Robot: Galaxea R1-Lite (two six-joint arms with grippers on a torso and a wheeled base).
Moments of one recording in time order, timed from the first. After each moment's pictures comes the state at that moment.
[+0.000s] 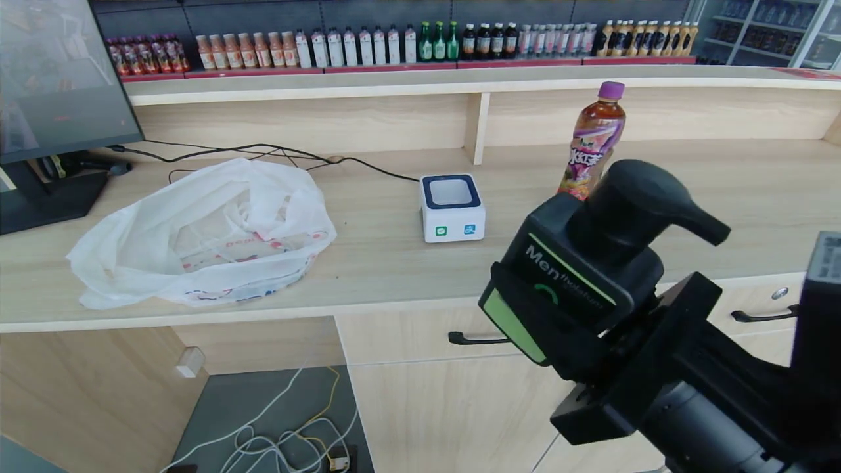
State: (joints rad) left arm 0.00 0.00 0.00 0.00 0.00 0.00; right arm 0.59 1.76 -0.53 -1.57 -0.23 0.03
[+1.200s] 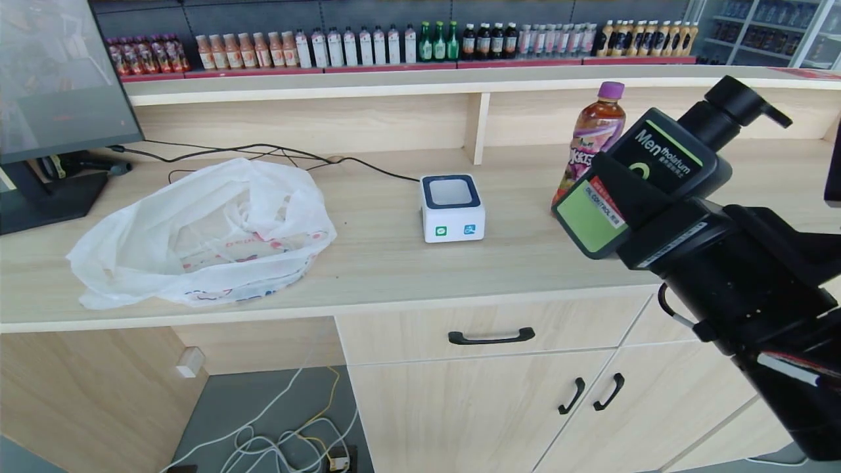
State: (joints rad) left arm 0.00 0.00 0.00 0.00 0.00 0.00; right arm 0.58 1.71 -0.47 -1.57 -0.23 0.02
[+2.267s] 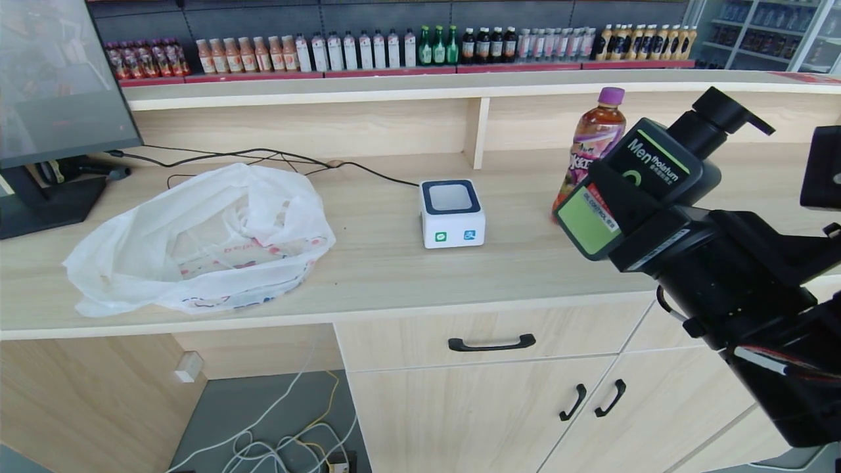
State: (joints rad) left arm 0.00 0.00 0.00 0.00 0.00 0.00; right arm 0.57 1.72 -0.44 -1.57 -0.25 -0.01
